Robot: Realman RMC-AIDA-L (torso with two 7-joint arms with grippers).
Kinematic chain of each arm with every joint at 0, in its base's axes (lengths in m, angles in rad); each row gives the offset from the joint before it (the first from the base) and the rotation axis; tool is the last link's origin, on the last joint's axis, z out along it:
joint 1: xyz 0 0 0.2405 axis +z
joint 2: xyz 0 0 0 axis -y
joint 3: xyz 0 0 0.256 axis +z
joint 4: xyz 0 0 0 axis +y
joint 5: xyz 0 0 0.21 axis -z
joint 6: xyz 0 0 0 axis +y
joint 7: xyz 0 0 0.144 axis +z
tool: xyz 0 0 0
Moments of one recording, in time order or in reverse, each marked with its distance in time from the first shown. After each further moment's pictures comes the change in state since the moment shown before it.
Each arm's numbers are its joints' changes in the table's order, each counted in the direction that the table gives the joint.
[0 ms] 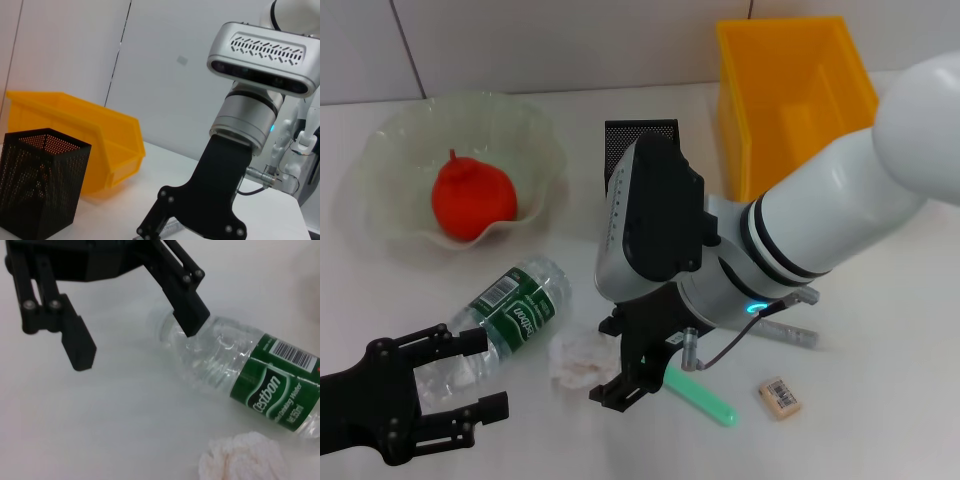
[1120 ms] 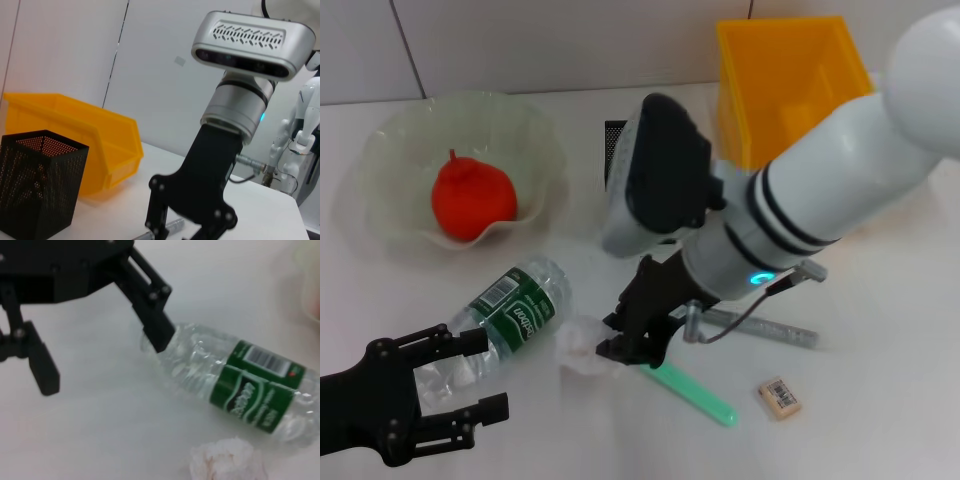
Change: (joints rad) left arm 0.001 0.001 0.000 0.006 0.000 0.006 0.002; right arm 0.038 0.003 0.065 0.003 -0.001 -0.050 0.049
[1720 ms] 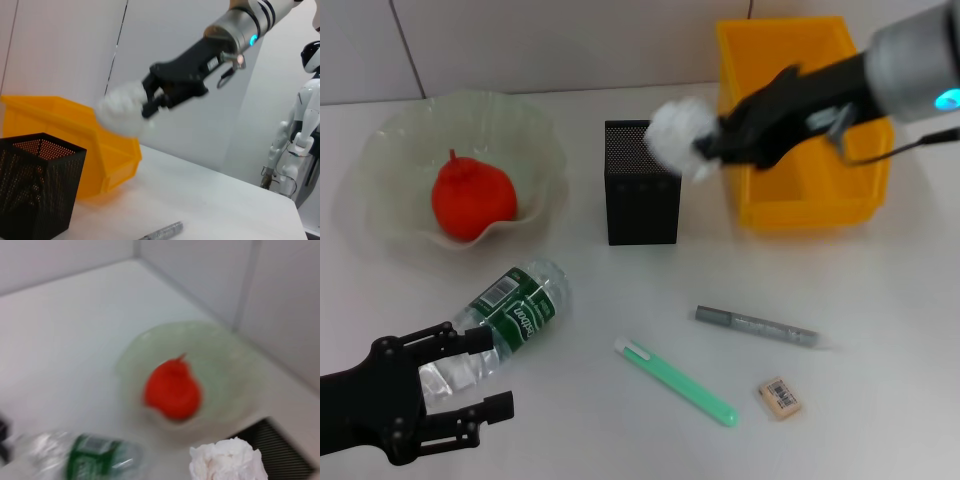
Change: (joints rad) left arm -0.002 0.007 0.000 0.001 0.003 0.001 0.003; right arm -0.111 0.003 0.560 -0.326 0.012 -0.227 0.001
